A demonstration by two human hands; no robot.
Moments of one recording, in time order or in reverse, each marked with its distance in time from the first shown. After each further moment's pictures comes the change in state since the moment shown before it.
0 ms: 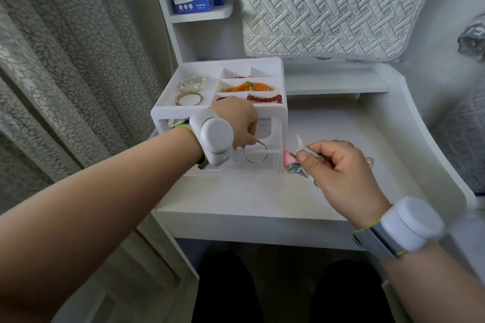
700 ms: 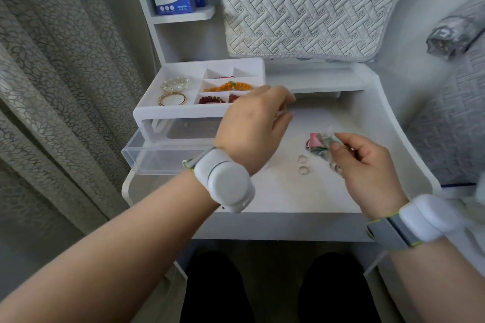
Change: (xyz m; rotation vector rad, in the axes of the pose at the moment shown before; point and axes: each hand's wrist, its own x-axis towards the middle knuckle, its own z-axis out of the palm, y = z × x) left_hand -0.025 0.061 0.020 -0.429 0.785 0.293; right_hand -0.008 0.021 -0.045 -0.023 0.249 0.059
